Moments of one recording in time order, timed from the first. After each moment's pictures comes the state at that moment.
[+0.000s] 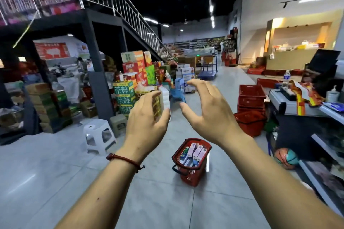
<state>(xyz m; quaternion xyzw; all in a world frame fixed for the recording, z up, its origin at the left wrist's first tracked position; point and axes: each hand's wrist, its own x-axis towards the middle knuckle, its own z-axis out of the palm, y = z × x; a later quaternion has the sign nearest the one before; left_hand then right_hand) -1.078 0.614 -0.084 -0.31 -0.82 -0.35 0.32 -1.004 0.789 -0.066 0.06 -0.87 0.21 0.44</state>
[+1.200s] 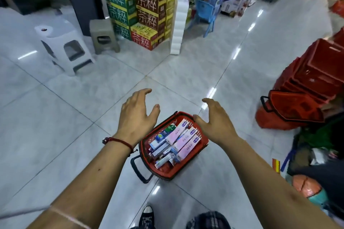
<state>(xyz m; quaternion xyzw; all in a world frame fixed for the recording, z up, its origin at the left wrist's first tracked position) -1.800 0.981 -0.394 -0.03 -0.94 -0.35 0.06 -1.791 1.232 -0.403 -0.04 -0.97 0.24 -0.02</state>
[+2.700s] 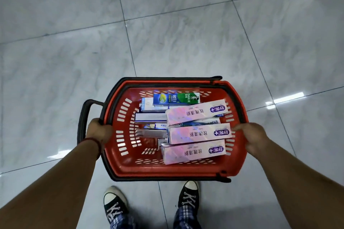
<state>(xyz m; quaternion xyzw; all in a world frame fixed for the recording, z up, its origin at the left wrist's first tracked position) -1.772 1.061 -0.953 0.68 -0.57 -0.46 -0.04 -2.049 1.399 -0.935 -0.26 -0.77 0.43 -0.40</state>
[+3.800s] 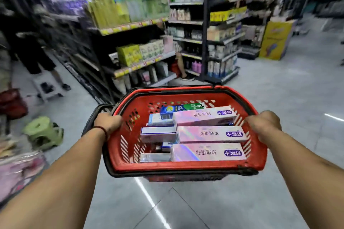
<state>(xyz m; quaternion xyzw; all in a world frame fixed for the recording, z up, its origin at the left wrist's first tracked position) -1.119 0.969 -0.294 0.83 -0.35 -0.22 0.38 -1.586 0.921 -0.289 0.41 -0.81 0.33 -0.26</state>
